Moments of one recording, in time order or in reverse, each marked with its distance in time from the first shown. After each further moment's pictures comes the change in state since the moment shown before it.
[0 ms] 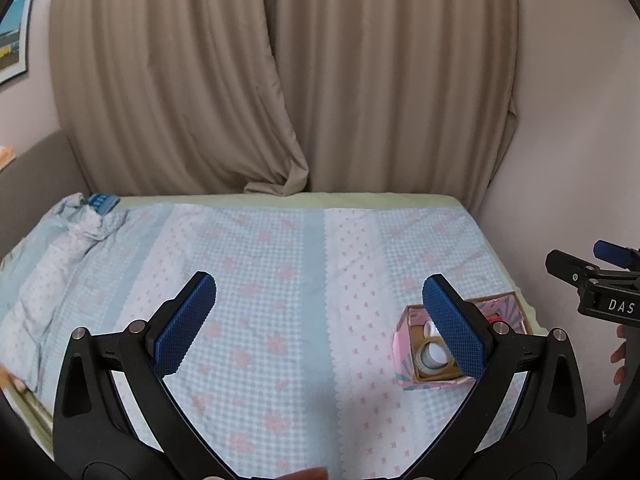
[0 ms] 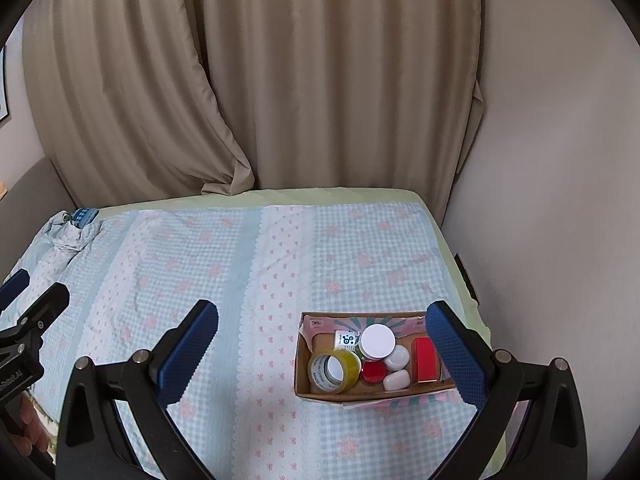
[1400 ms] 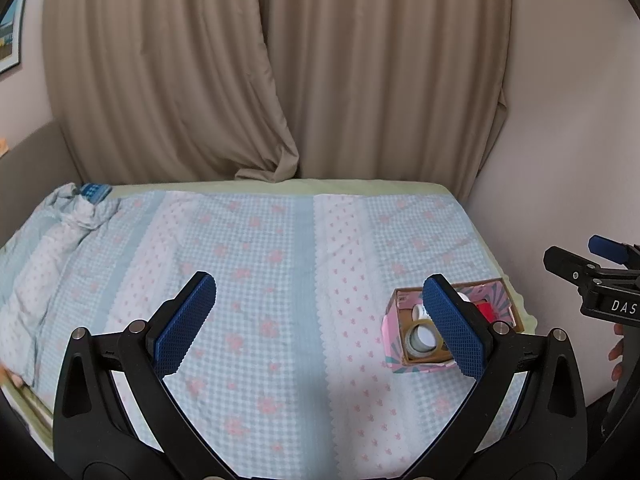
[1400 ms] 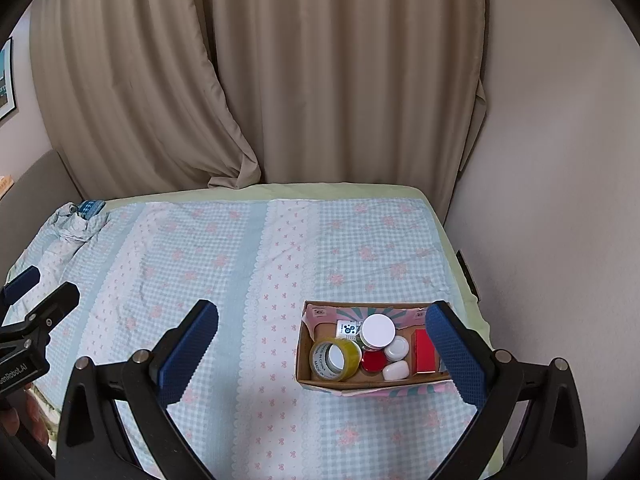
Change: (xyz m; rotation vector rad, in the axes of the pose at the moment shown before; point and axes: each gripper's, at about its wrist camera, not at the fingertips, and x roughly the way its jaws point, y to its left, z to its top) left arm -0.014 0.001 -0.001 0.013 0.050 -0.044; right arm -0.021 -0.004 -0.010 -0.024 0.009 0.025
